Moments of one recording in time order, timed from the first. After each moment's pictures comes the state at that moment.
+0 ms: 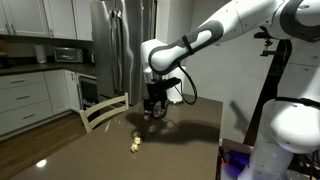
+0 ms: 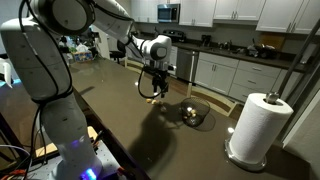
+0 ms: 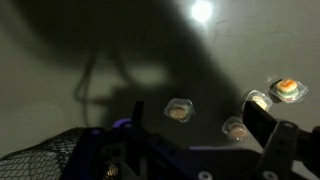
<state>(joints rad) -0.03 -0.01 0.08 -2.18 -0.06 2.00 0.31</state>
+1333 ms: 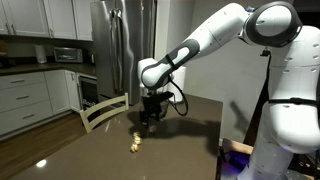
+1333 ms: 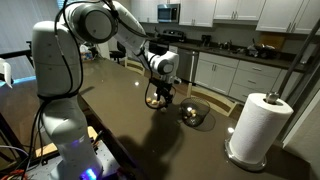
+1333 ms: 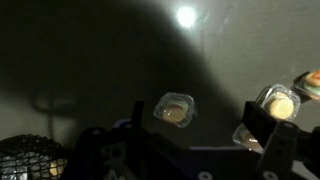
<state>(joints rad) -0.02 0.20 0.02 -2.13 0.03 2.14 0.16</state>
